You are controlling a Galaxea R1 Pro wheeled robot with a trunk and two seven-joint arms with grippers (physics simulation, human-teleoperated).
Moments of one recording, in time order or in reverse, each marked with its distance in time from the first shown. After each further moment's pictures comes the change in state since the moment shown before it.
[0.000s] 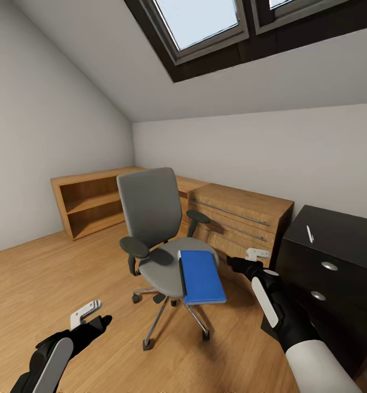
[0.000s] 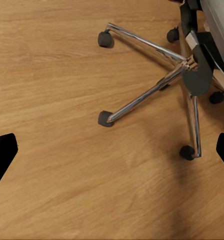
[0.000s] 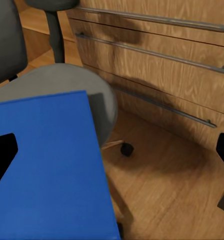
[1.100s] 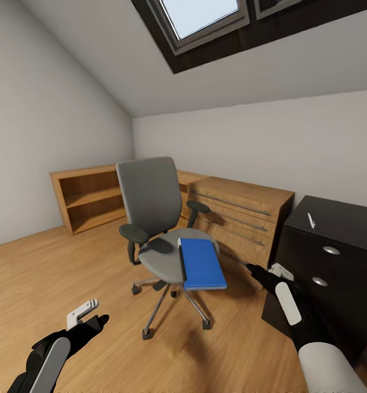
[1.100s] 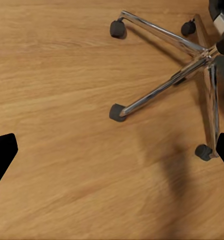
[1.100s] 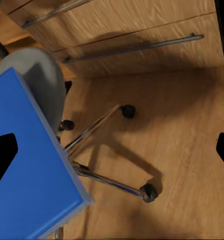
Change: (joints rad) left arm 0.000 -0.001 0.026 -0.003 -0.001 0.000 0.002; right arm 0.000 -0.015 -0.302 0.138 -0.262 -0.003 0.004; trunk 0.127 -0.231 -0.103
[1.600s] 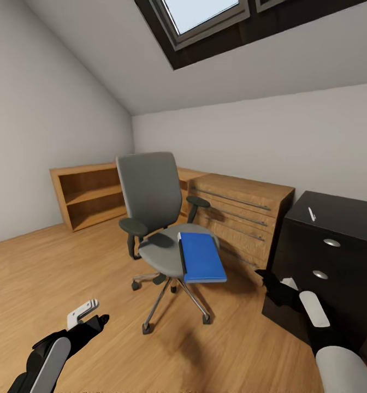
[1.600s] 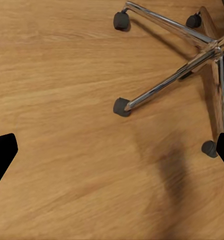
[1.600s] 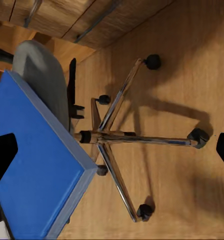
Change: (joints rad) left arm 0.000 -0.002 0.000 0.000 0.001 0.000 0.000; right arm -0.001 -0.073 -0.149 0.120 -0.394 0.147 0.039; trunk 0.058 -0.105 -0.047
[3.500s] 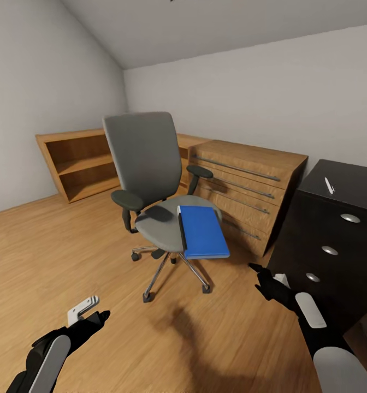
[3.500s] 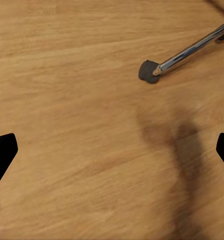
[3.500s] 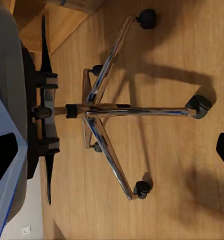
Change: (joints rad) left arm 0.000 -0.003 -0.002 -0.036 0.002 0.004 -0.001; right arm 0.002 0.004 0.037 0.027 -0.042 0.009 0.192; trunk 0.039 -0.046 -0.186
